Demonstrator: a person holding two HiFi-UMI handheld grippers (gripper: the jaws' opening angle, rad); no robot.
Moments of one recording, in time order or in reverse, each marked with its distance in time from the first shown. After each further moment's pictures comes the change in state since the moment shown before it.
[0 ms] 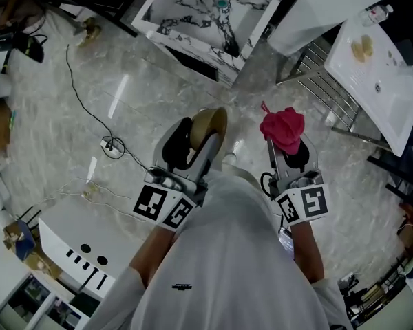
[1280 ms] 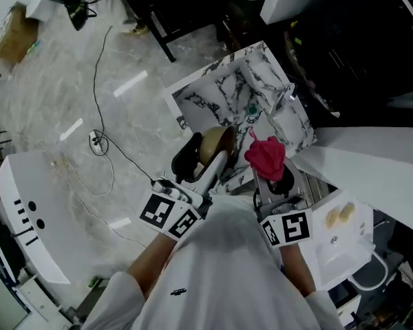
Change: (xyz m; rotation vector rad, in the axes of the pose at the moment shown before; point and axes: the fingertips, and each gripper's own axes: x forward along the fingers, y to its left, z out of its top) left arm 0.241 0.139 0.186 -0.092 -0.300 0.361; right arm 0.332 -0.061 0.171 -0.259 0.085 0.523
